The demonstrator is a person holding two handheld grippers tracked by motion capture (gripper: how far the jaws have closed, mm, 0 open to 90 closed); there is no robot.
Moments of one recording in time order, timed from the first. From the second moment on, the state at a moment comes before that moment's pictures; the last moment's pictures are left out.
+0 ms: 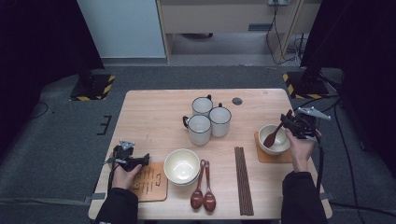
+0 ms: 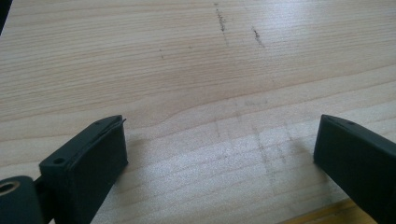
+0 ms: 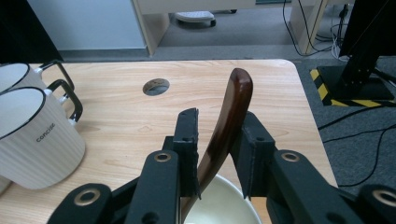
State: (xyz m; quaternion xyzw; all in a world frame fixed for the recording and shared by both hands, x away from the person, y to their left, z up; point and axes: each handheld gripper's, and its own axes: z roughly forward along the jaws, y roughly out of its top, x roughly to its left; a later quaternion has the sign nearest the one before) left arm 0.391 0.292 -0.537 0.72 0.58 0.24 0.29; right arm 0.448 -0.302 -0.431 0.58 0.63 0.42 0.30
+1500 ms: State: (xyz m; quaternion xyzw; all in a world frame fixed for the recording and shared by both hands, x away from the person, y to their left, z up) left arm 0.391 0.292 -0.537 0.72 0.58 0.24 0.29; right arm 0.449 -0.320 -0.461 0.62 0.64 0.35 0.27
